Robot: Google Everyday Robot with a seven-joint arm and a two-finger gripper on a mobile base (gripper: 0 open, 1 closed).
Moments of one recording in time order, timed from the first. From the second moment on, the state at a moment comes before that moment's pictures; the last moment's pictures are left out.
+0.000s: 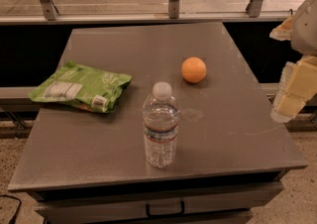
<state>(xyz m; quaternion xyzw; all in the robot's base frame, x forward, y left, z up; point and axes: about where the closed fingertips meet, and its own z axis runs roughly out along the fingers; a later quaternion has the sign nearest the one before) 0.438 -0.217 0.976 -0.60 0.78 -0.03 0.16</state>
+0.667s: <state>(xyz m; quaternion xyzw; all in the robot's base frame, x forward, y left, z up) 0.450 -0.208 0.977 -0.61 0.78 -0.03 0.17</state>
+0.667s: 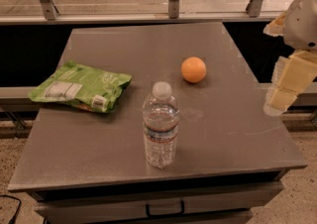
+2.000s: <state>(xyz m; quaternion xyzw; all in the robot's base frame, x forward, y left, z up) 0.603 -0.166 0.901 -0.59 0.78 0.02 0.20</state>
